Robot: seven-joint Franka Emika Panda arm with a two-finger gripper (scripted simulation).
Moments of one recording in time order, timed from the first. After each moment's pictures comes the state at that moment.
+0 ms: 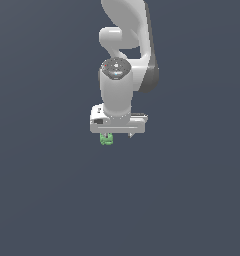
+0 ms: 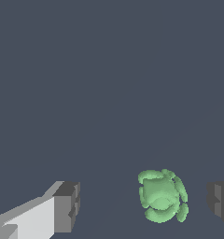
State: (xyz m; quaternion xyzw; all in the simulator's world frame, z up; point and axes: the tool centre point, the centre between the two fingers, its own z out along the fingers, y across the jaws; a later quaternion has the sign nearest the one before) arm -0.002 -0.008 0.173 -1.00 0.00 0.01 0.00
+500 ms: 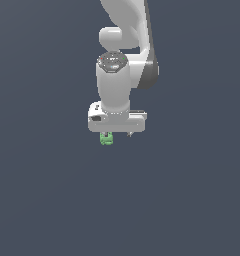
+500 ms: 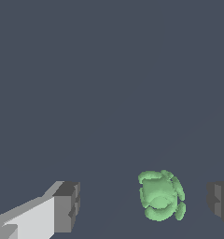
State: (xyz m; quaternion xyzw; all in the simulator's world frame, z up) arm 0.001 -0.010 0.186 -1.00 0.01 0.00 0.01
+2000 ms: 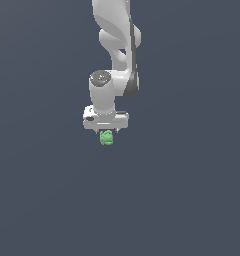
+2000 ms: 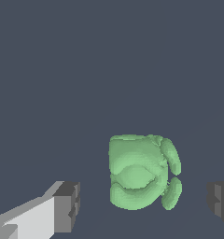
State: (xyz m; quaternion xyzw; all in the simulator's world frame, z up) arm -0.083 -0.062 0.097 -1.00 -0.02 0.00 0.00
